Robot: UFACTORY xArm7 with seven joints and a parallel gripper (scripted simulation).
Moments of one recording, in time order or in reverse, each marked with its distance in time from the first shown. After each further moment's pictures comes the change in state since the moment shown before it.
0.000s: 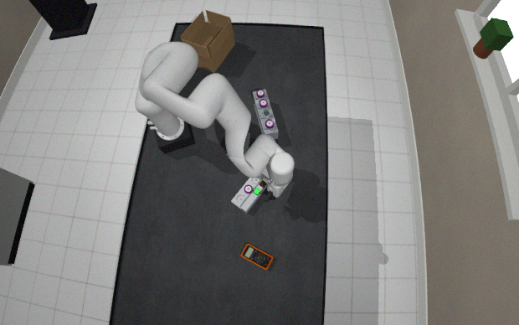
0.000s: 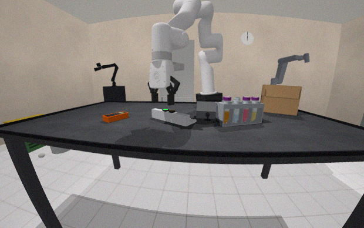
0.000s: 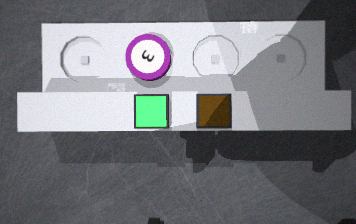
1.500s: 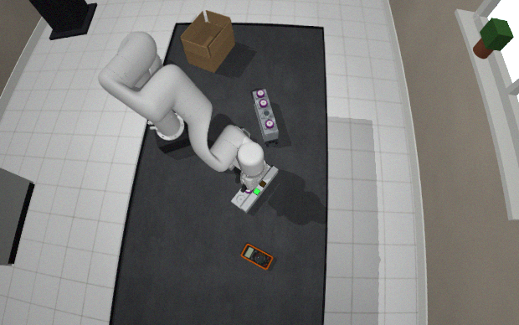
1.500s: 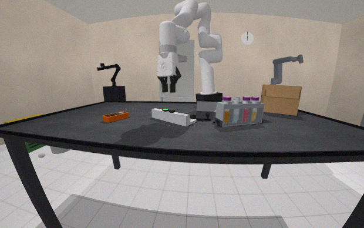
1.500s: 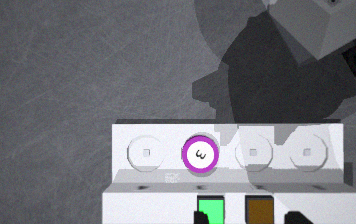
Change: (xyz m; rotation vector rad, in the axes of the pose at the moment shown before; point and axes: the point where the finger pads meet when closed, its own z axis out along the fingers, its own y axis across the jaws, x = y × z) arm 0.081 -0.043 -0.049 -0.009 0.008 -0.002
